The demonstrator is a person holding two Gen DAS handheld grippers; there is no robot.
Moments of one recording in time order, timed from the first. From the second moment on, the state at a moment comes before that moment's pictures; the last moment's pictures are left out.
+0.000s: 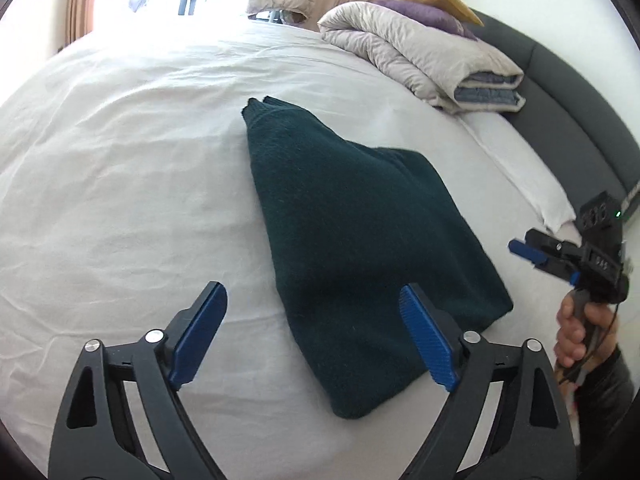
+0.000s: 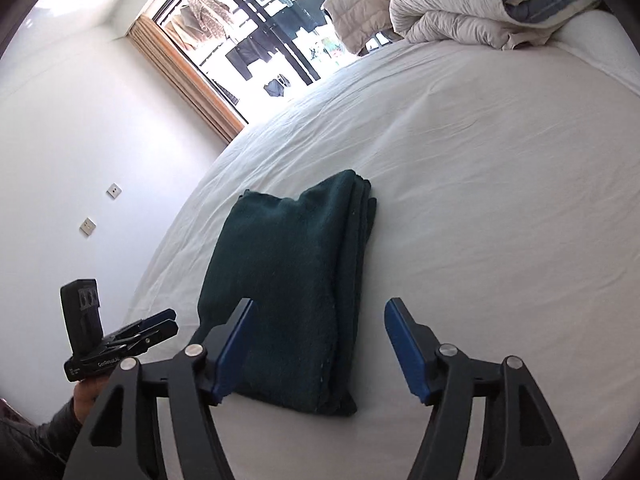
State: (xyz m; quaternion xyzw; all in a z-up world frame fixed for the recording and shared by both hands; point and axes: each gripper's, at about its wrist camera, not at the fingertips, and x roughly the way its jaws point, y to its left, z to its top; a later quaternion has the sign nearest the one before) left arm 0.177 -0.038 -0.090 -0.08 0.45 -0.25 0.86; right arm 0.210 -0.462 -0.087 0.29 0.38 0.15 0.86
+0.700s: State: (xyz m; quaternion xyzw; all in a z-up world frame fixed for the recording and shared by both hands) left arm 0.263 -0.069 -0.140 -0.17 0.54 -0.27 0.78; right arm 0.295 -0.411 -0.127 0.27 0.47 0.13 0.83
